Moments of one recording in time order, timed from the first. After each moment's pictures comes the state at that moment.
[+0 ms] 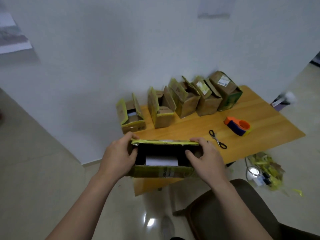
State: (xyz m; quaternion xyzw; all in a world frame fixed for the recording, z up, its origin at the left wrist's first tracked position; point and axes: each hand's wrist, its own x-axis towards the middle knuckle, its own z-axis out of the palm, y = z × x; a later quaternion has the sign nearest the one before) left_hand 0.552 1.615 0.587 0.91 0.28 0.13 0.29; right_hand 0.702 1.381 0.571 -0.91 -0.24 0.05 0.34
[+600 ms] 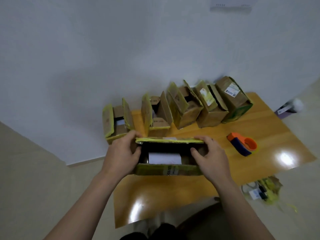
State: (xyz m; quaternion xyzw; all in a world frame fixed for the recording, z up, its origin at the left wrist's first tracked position) left_hand 0.706 1.667 0.551 0.89 0.29 0.15 0.33; right_hand 0.867 1.439 0.554 -0.92 -0.23 0.07 0.31
